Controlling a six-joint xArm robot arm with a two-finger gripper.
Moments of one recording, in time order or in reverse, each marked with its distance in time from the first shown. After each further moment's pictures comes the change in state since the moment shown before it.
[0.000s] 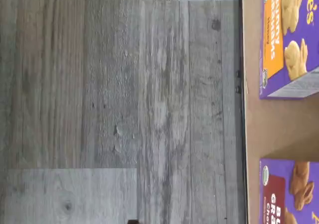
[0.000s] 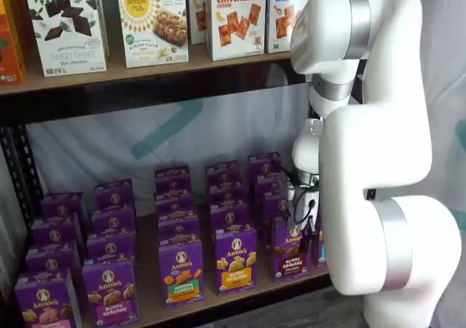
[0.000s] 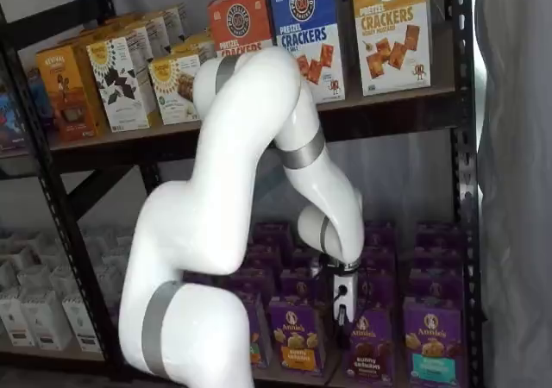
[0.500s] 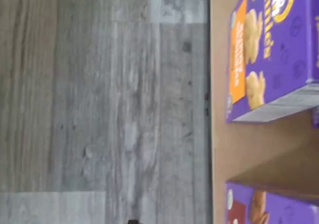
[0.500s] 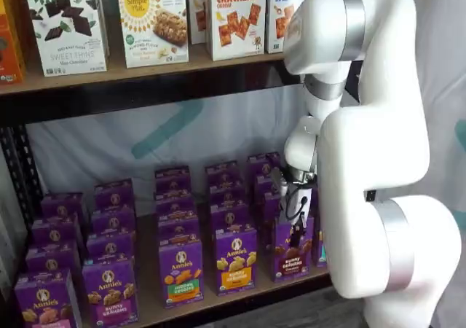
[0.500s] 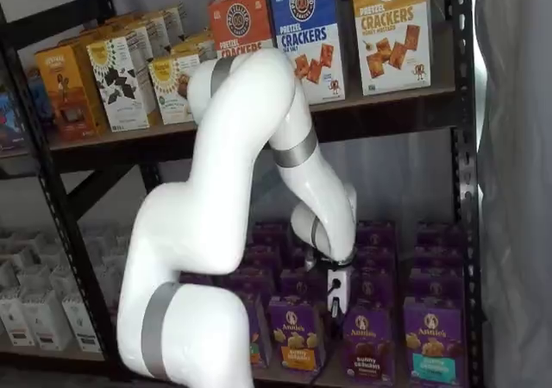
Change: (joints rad) arm 0.049 0.008 -0.031 0.146 -0.026 -0.085
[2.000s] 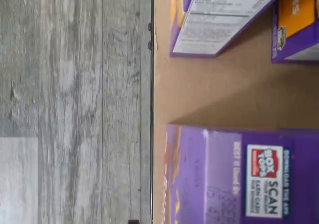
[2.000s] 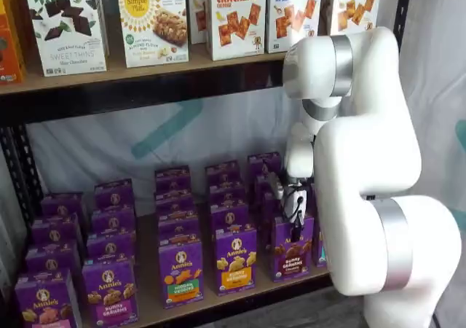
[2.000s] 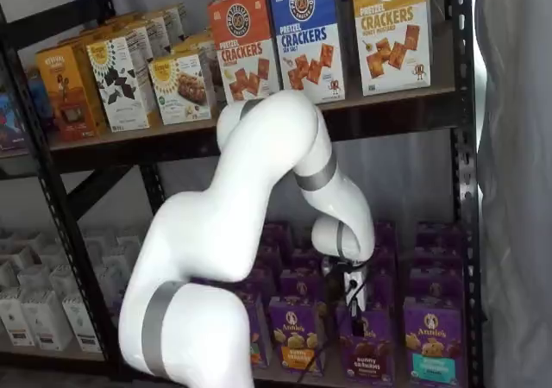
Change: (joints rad) arm -0.042 0.275 -0.344 -0.372 0.001 0.306
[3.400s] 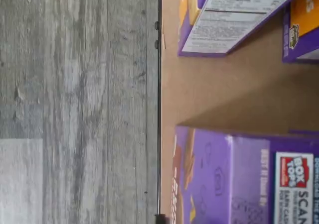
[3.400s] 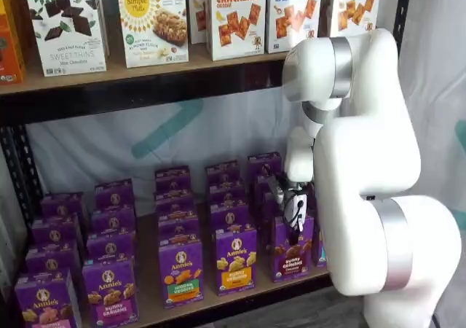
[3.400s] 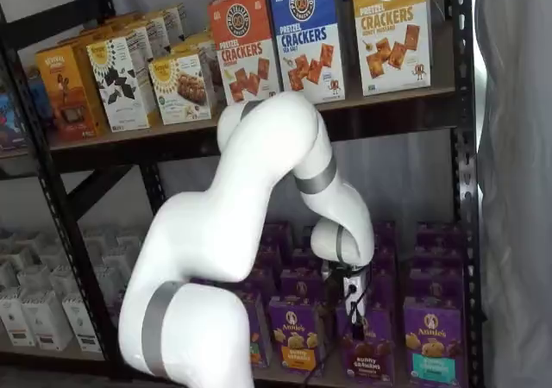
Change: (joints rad) arm 0.002 0.006 0.017 0.000 -0.018 0.002
